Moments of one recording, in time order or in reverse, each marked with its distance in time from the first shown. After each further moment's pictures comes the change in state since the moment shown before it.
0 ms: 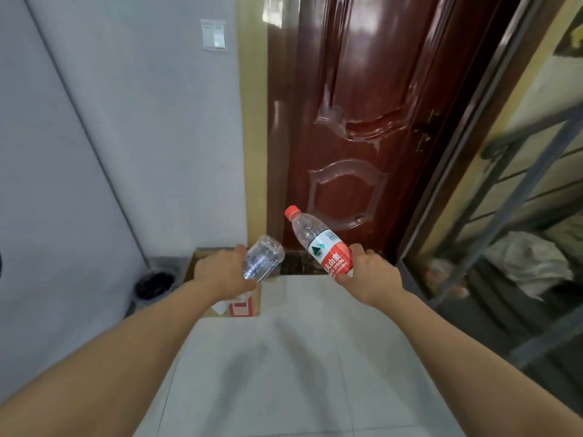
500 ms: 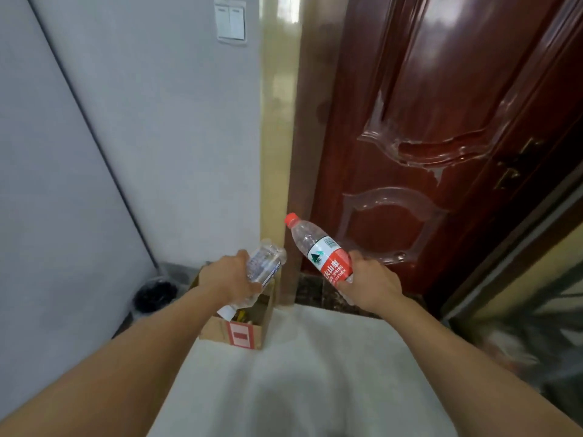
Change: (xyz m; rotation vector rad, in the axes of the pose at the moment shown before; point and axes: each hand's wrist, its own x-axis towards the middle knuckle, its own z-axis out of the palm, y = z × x) left_hand 0.235 0.010 0.003 -0.070 -0.054 -0.281; right_hand 0.277 0.008 0.015 0.008 -0.169 -0.195
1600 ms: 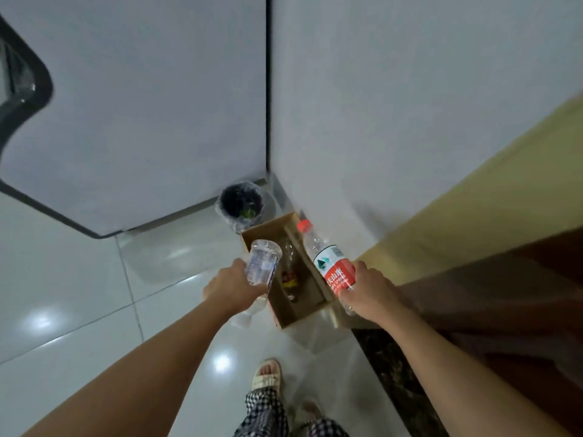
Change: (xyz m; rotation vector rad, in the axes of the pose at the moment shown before) left_hand 0.226 -0.084 0.153 -0.634 -0.067 -1.072; right_hand 0.412 -0.125 0.186 -0.272 -0.624 -0.651
